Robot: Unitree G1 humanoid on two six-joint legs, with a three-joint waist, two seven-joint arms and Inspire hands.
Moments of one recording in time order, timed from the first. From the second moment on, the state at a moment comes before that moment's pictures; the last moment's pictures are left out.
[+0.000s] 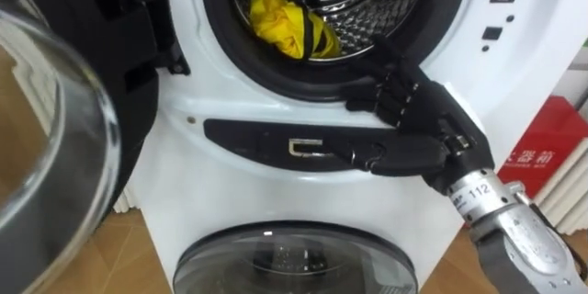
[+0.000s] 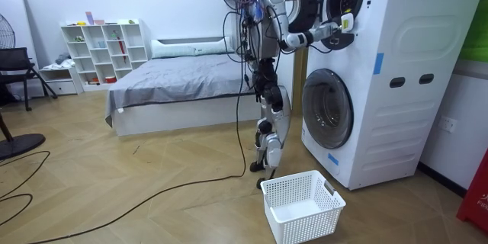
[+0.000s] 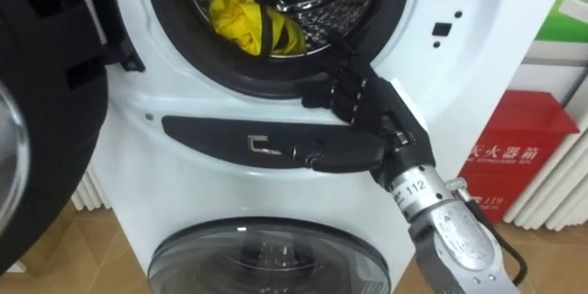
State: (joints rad) left arm 0.16 0.25 0.01 1.12 -0.13 0.04 0.05; right arm -0.15 -0.37 0.11 -0.16 0.44 0.03 0.14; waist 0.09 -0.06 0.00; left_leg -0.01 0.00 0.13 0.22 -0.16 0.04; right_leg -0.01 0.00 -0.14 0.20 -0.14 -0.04
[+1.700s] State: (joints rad) left arm 0.21 0.24 0.06 1.15 -0.11 0.06 0.04; right arm -0.31 -0.36 0.12 -0.48 0.85 0.12 0.35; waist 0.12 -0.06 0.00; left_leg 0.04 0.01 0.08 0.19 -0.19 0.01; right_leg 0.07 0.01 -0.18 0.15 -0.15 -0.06
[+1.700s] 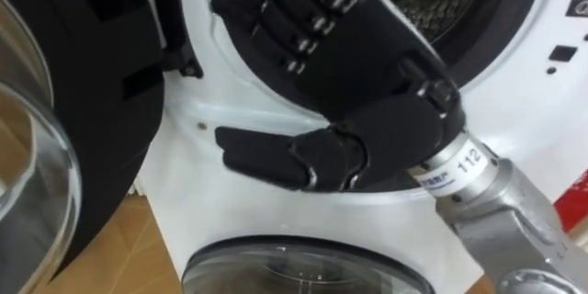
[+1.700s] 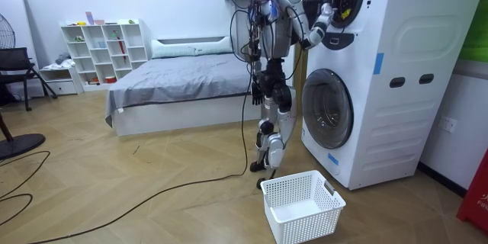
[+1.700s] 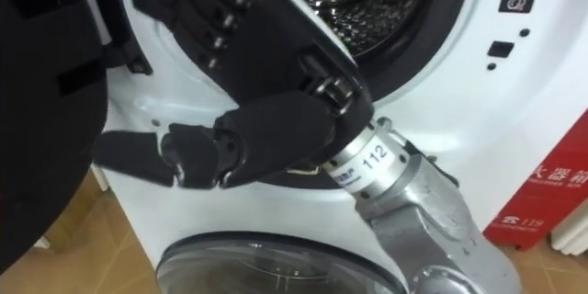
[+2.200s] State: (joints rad) left arm 0.23 0.23 0.10 1.14 -0.10 0.06 0.06; right arm -0.27 -0.42 0.01 -0.43 0.66 0.12 0.19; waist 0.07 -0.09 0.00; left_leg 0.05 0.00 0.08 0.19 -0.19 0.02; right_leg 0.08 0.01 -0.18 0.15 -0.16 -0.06
